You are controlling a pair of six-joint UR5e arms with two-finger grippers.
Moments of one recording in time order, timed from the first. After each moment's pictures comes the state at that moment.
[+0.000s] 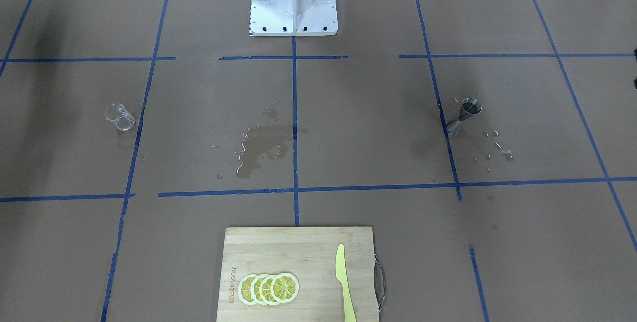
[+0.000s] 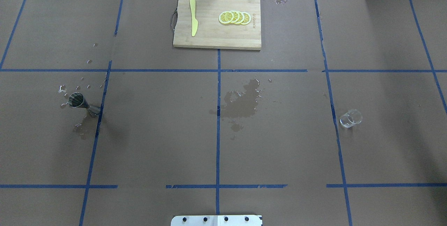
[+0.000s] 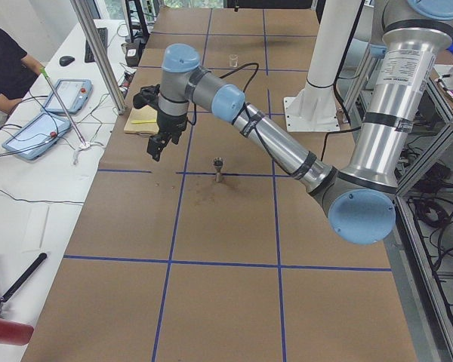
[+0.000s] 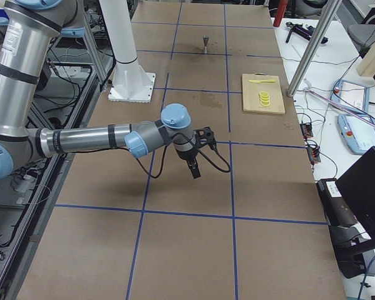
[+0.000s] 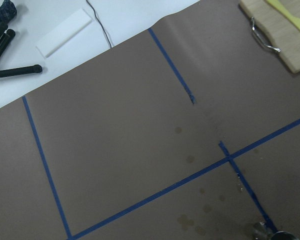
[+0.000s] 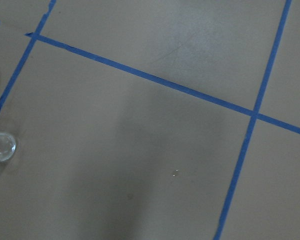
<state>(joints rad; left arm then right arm) -1.49 -1.81 -1.92 -1.43 -2.25 0.12 1.43 -1.81 2.00 -1.42 2.30 -0.02</state>
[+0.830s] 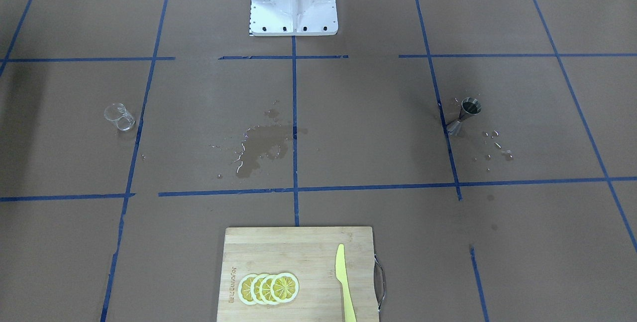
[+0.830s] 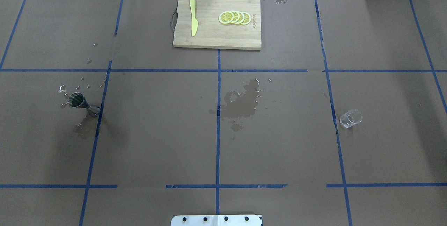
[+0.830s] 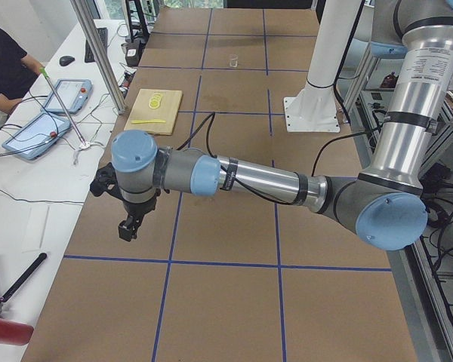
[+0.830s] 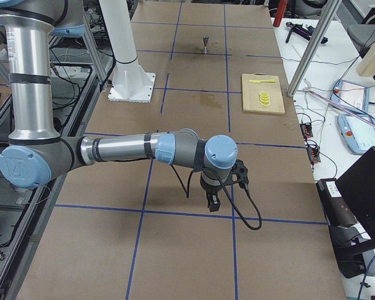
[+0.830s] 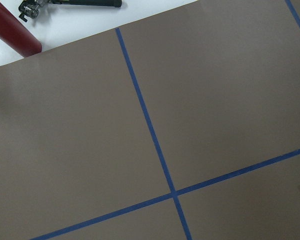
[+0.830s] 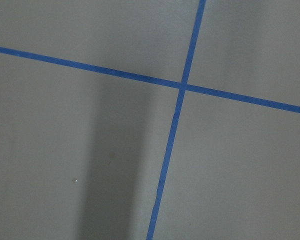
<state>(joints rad) -1.72 -1.75 -1.51 -1.62 -2.37 0.28 1.65 -1.58 1.70 -1.81 2.41 -0.33</state>
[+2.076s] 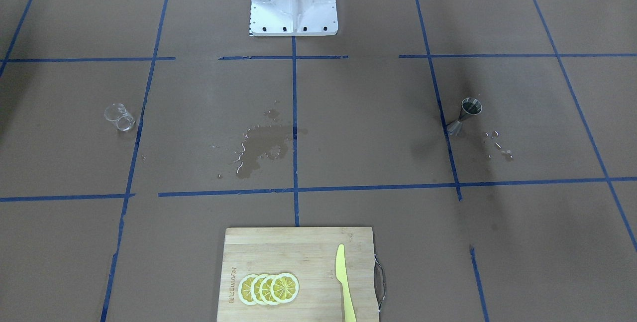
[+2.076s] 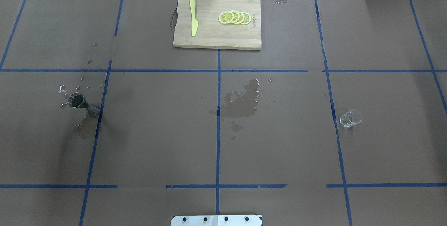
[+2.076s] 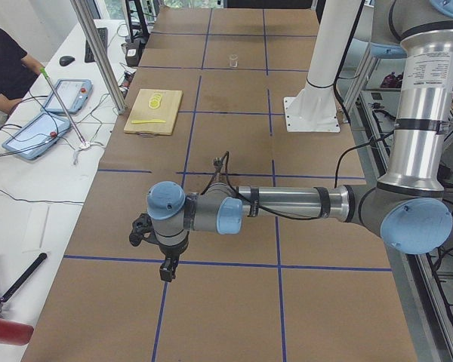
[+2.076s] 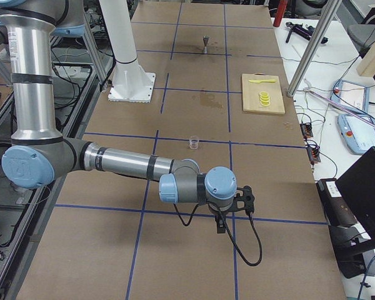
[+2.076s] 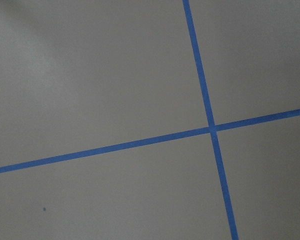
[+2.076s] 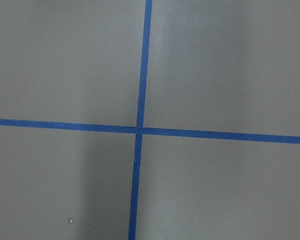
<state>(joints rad) -1.59 -1.62 -1.51 -1.65 -2.28 0.16 1.63 -1.56 1.46 -1.36 2.43 -0.01</state>
